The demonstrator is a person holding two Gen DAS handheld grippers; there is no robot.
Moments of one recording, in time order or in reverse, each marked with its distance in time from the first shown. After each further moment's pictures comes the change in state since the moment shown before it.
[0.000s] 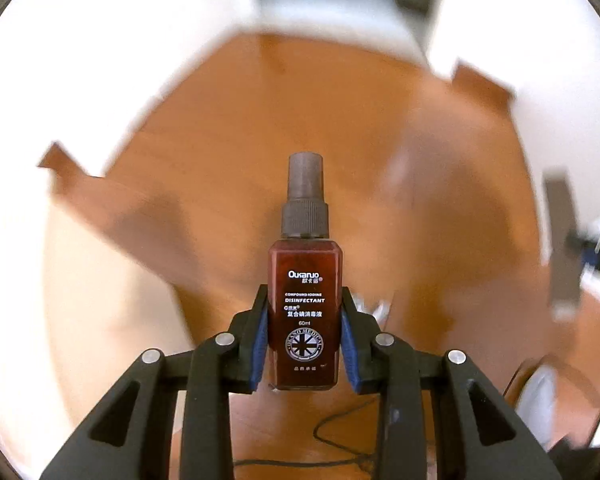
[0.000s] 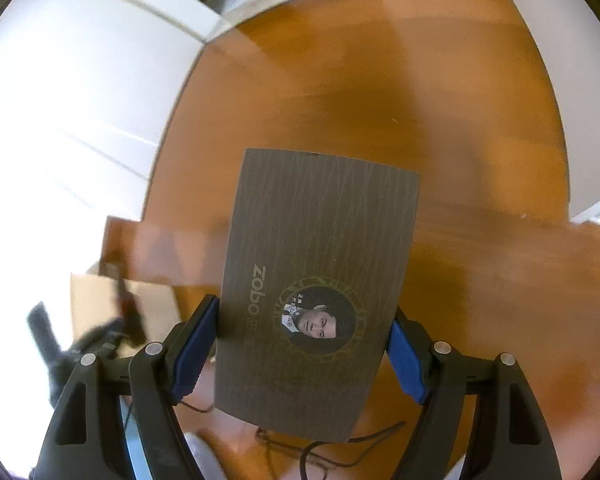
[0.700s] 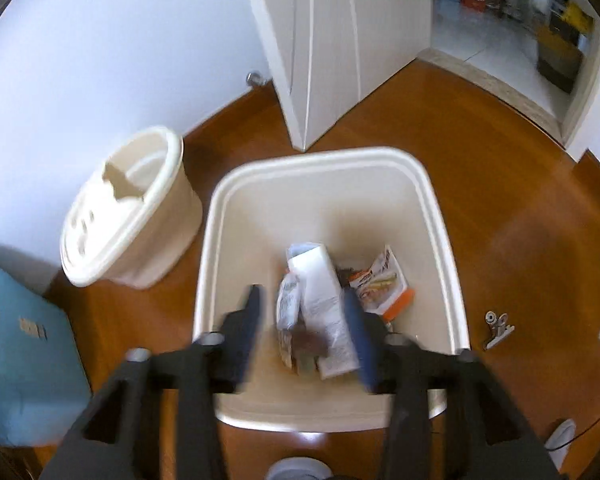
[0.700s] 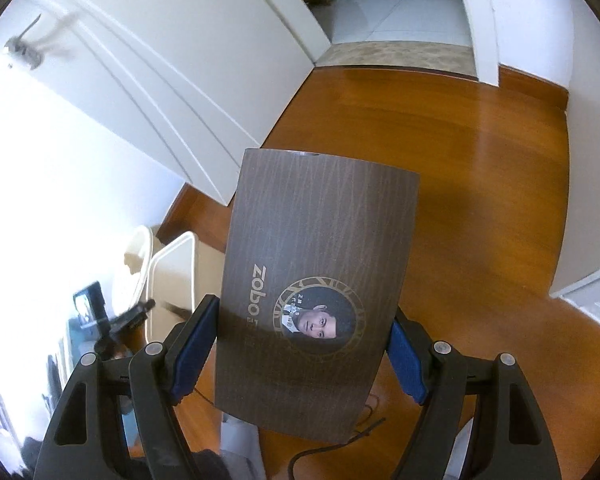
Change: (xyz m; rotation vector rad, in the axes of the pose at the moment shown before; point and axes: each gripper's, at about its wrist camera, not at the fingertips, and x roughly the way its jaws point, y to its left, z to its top) left arm -0.098 0.177 -0.030 -0.250 -0.007 0.350; right arm -0.163 0.196 -0.036 -0.294 -0.053 0.027
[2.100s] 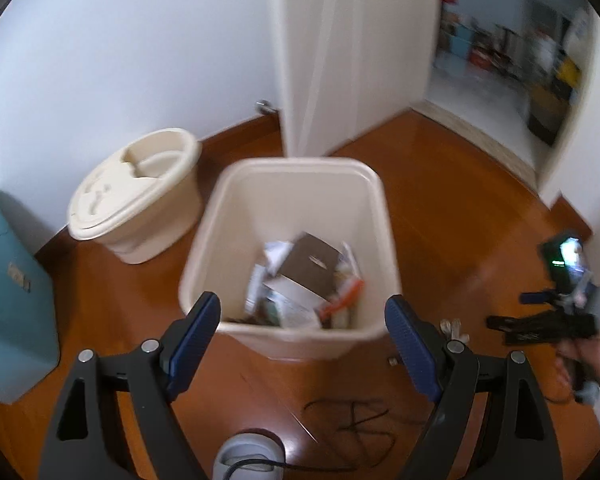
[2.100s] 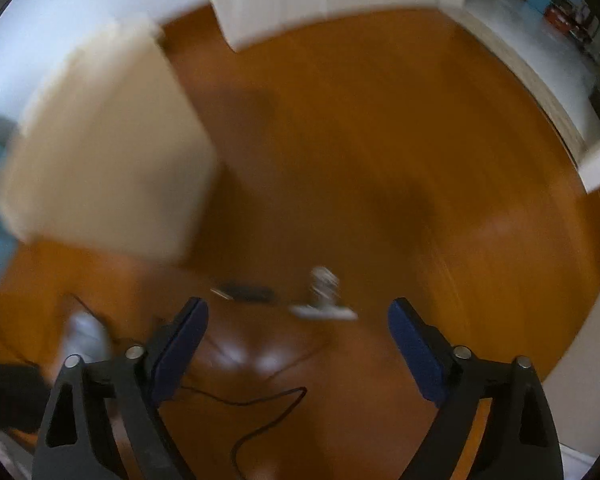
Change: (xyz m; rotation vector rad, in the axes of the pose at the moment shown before) left arm -0.065 -0.022 -0.073 -0.135 -0.138 -0.062; right arm 0.292 0.032 -0.048 -0.597 0.359 -0.280
